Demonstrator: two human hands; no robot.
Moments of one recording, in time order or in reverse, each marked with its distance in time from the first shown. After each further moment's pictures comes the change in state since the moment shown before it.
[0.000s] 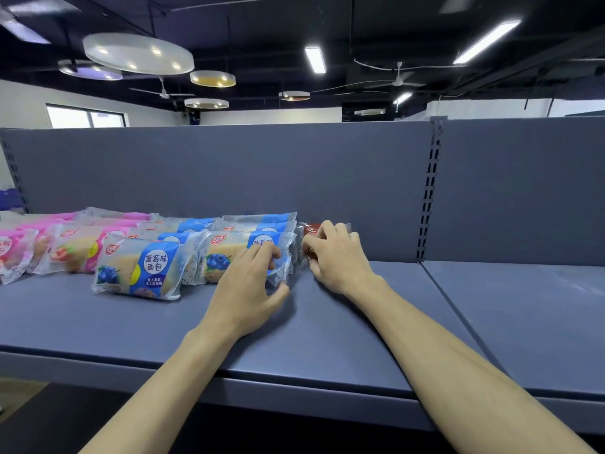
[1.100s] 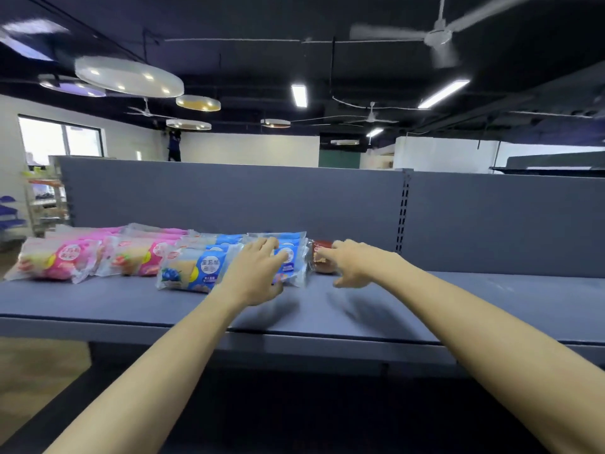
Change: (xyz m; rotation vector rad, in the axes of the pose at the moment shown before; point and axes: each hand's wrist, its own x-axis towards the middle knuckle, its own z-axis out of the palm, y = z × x) left_hand -0.004 -0.007 -0.091 0.438 -0.191 0.267; right_hand -0.046 -0.058 -0.149 -0.194 -0.545 -0.029
